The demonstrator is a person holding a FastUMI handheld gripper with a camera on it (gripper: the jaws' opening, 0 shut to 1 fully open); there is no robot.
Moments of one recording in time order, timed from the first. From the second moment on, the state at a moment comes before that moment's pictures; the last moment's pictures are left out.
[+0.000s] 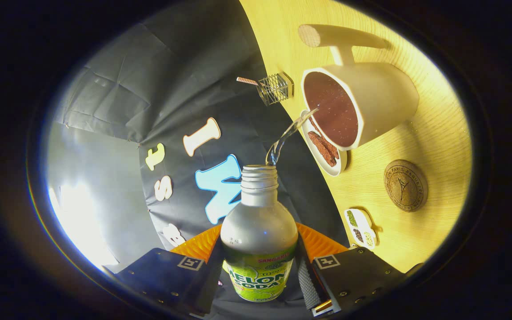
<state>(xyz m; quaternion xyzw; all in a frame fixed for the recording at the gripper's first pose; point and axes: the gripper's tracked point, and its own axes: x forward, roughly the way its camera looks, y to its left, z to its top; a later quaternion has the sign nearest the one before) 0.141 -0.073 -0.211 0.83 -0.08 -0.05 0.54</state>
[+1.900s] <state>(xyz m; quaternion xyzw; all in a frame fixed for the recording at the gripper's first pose) 0.138 -0.093 -0.247 0.85 -0.07 -0.09 0.51</state>
